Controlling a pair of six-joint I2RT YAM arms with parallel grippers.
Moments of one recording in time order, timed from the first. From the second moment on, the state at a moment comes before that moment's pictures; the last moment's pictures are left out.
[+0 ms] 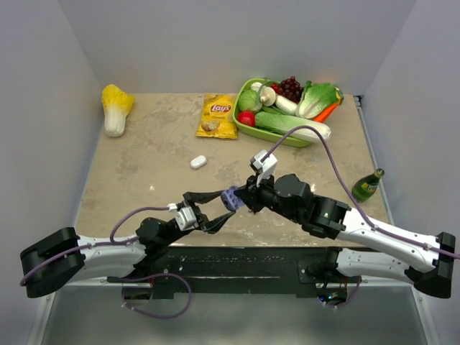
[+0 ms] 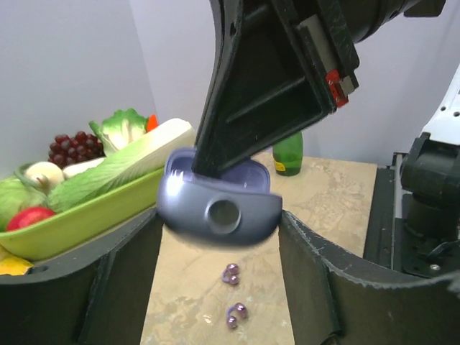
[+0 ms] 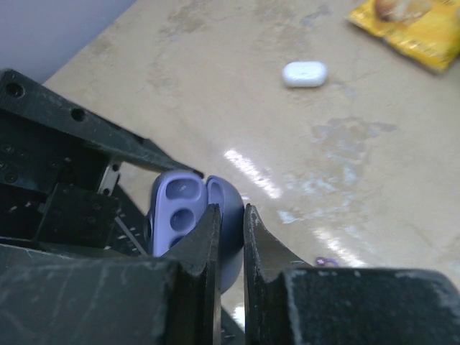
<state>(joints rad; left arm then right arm) -1.05 1.01 0.08 1.33 0.05 0.12 1.11 0.97 0.87 -0.21 0.25 0.34</state>
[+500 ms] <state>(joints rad) -1.04 1.05 0.05 1.23 0.03 -0.09 1.12 0.85 0.96 -0.30 0.31 0.08</state>
